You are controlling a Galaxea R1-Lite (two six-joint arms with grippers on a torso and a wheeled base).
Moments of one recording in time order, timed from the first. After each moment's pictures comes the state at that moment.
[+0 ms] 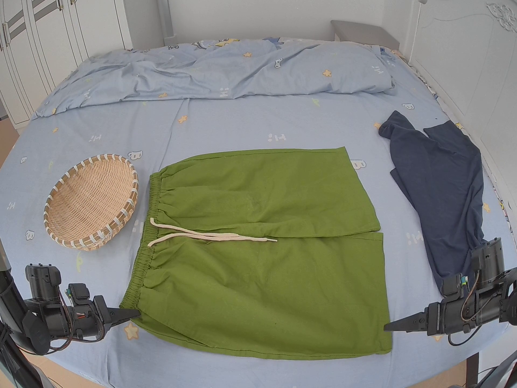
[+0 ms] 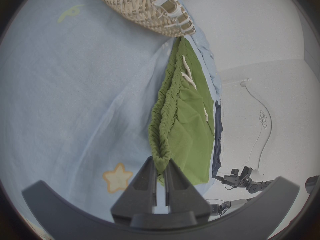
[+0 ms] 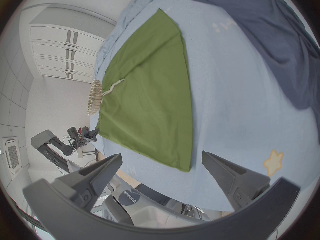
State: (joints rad) left arm 0.19 1.89 -0.02 -1.12 -0.78 -0.56; right arm 0.20 1.52 -0.27 -0.30 0.55 0.38
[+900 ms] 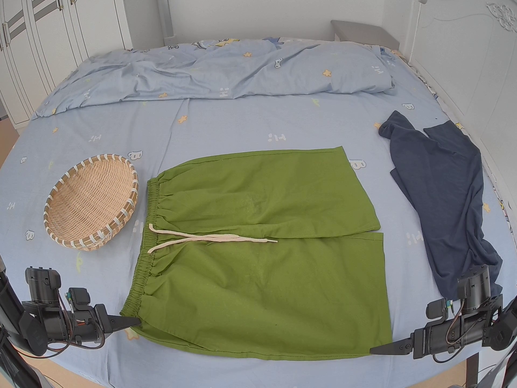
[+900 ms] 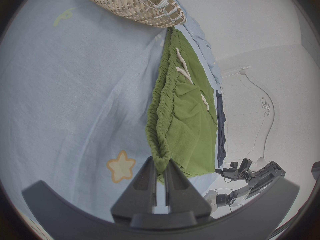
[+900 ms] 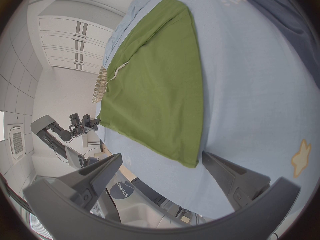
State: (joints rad) left arm 0.18 1.84 -0.02 -0.99 -0.78 -0.41; right arm 0.26 1.75 -0.02 -0.80 0.61 0.36
